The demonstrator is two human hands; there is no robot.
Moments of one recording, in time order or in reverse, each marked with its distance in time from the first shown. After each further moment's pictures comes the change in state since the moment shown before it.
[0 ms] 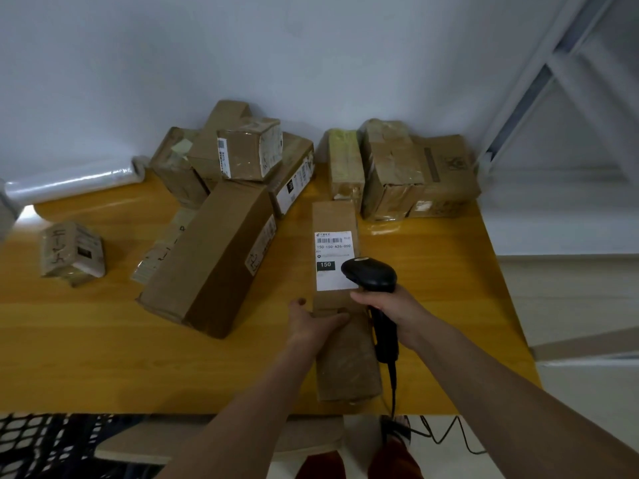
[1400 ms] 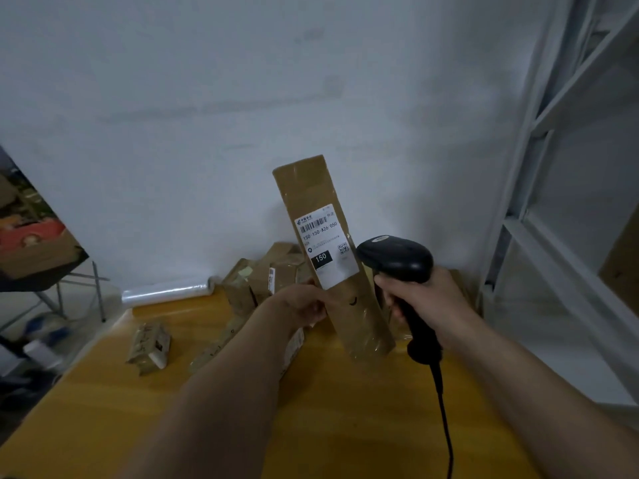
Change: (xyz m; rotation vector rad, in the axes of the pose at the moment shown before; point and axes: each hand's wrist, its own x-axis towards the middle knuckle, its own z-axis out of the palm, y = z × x) left_hand -0.093 0.217 -0.067 -0.272 -0.479 0.289; right_hand -0.163 -0.178 -0.021 -0.218 -0.008 -0.719
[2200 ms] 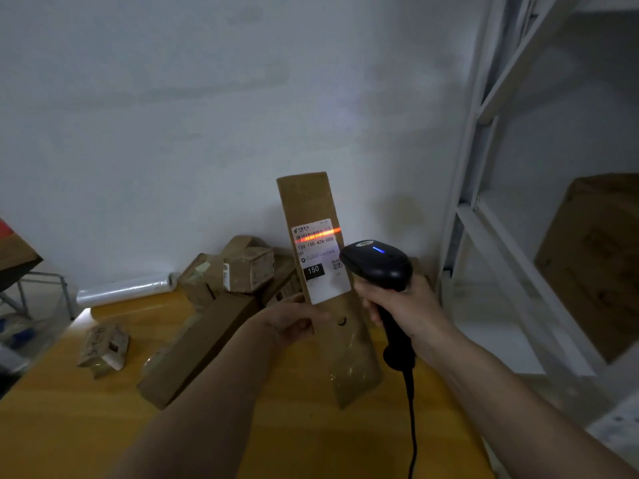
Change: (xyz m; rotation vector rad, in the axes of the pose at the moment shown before) left_hand 0.029 -0.043 0.060 0.047 -0.020 -0.066; right_hand -0.004 0.026 -0.062 0.098 0.016 0.050
